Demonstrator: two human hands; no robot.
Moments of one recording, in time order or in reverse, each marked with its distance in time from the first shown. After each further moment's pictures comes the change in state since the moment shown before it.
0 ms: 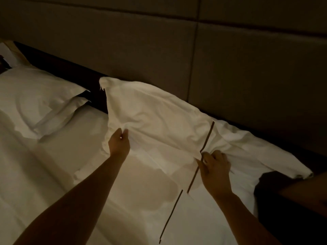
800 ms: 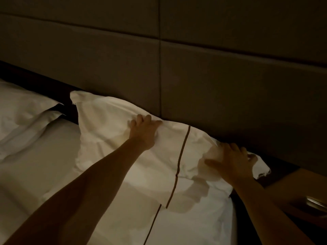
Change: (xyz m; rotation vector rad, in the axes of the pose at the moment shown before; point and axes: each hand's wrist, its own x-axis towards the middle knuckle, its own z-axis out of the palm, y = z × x) left_hand -0.015 0.153 0.094 0.950 -0.387 0.759; right_hand 0.072 0.071 -0.099 -0.473 -0.301 0.351
